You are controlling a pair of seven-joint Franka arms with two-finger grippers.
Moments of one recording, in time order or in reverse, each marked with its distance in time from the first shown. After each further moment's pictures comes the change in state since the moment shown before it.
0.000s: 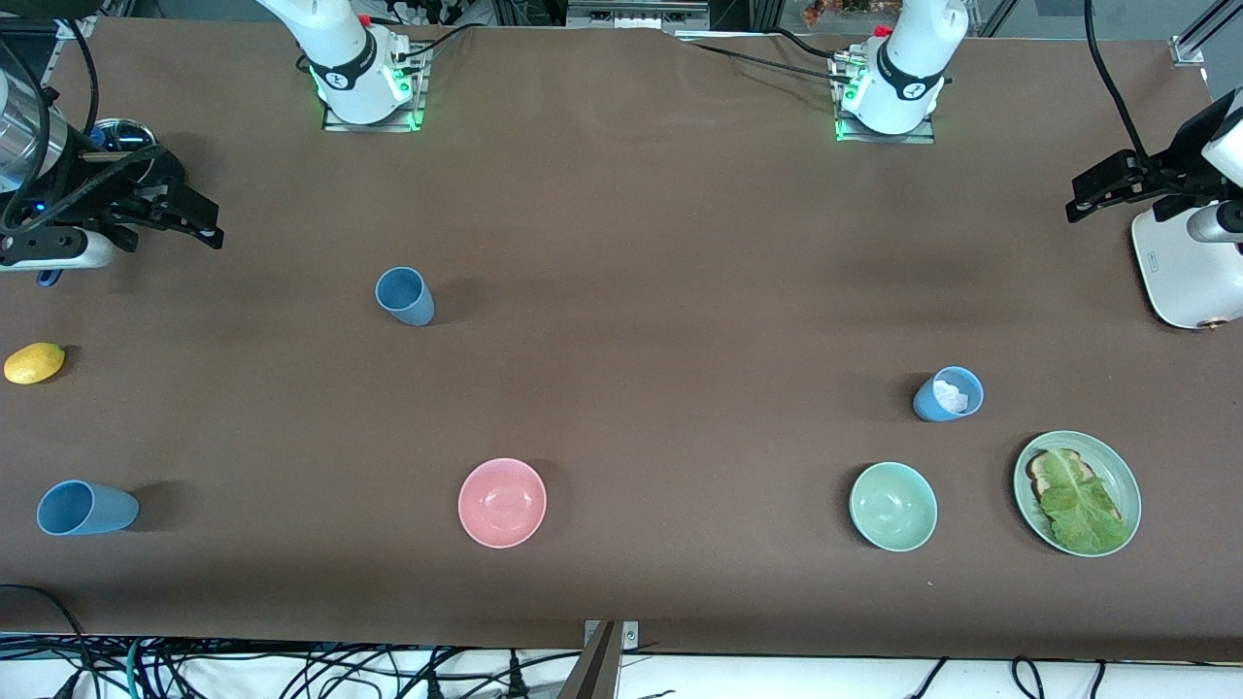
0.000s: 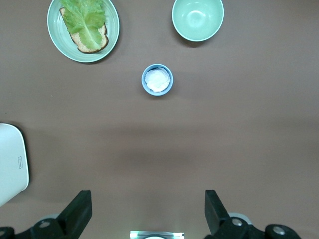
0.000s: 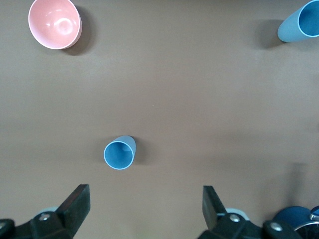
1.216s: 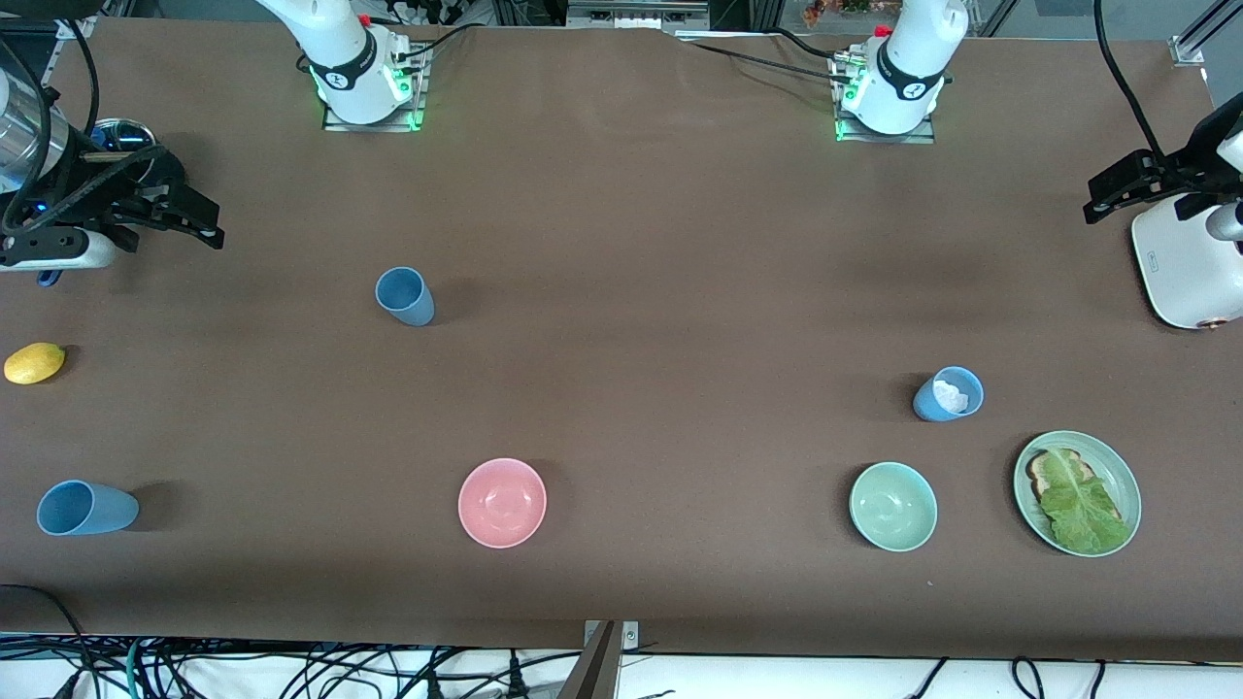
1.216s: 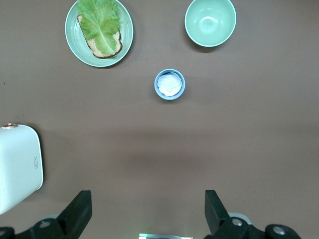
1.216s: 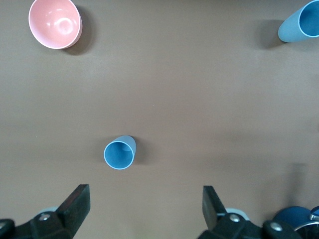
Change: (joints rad) left arm 0.002 0.000 0.001 0.014 0.043 0.004 -0.001; right arm 0.001 0.001 0.000 0.000 0.000 0.000 -0.001
